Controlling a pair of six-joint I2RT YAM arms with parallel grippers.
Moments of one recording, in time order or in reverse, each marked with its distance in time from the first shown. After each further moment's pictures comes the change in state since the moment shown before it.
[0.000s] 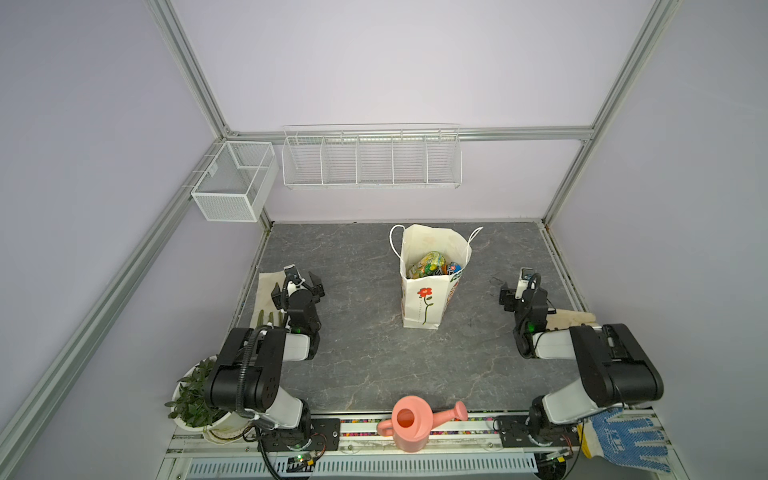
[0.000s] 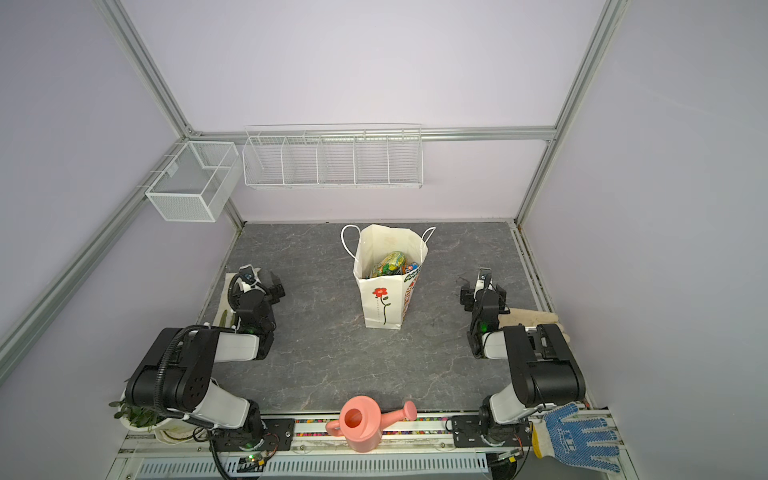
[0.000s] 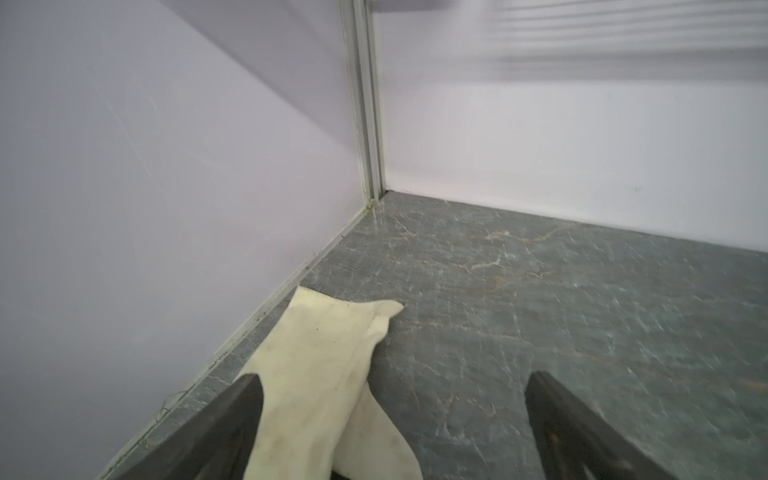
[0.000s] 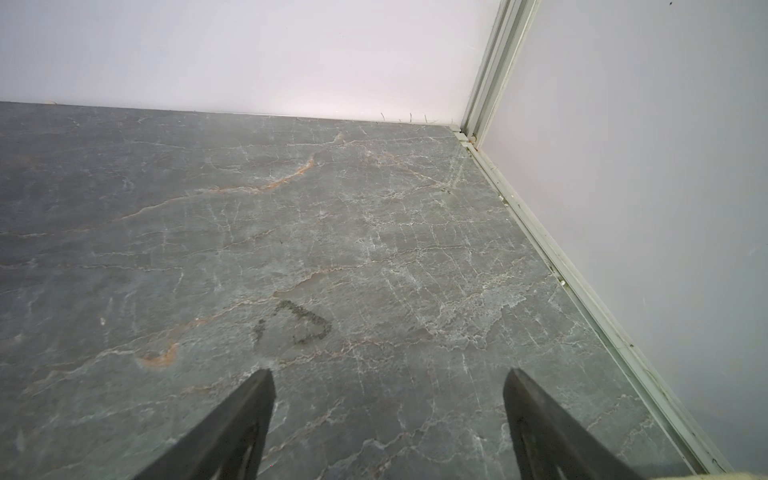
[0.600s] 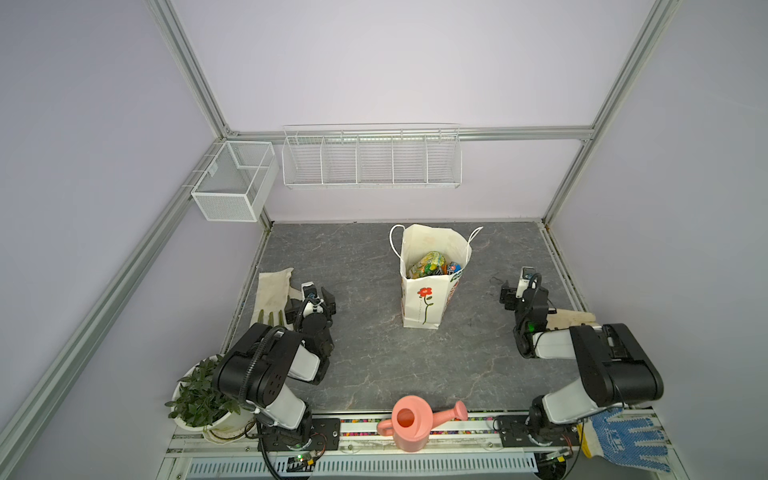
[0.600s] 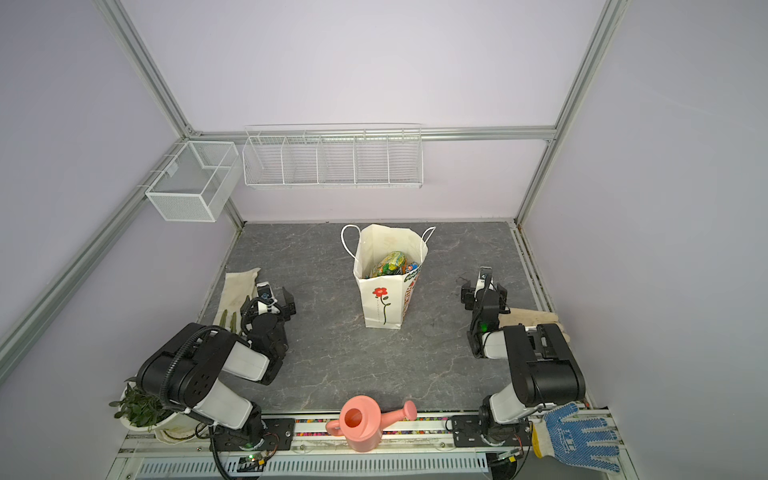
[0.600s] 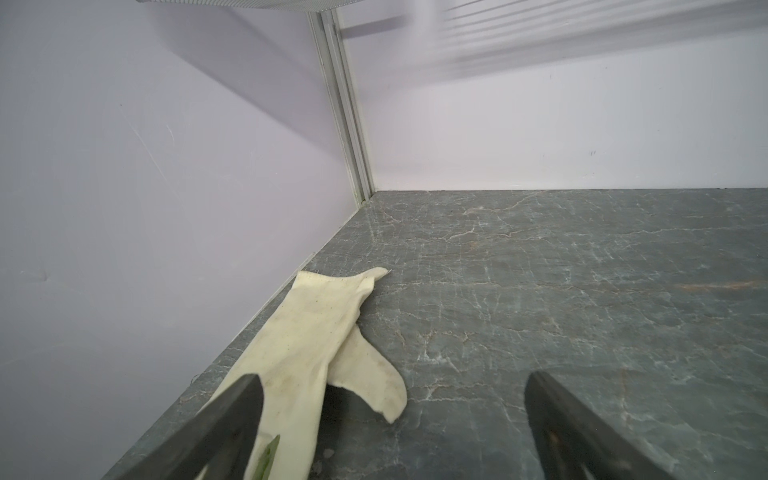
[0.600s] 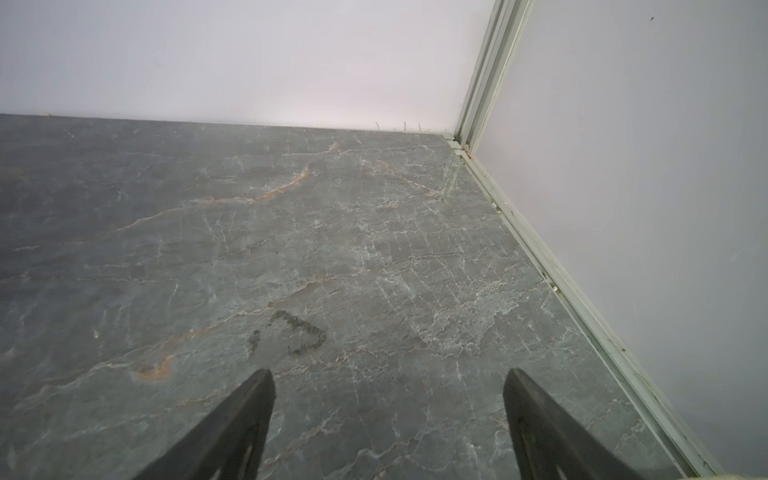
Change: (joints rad) left arm -0.201 0.060 -0.190 0.345 -0.189 0.146; right arm 0.000 0.000 0.000 0.016 0.010 -0.003
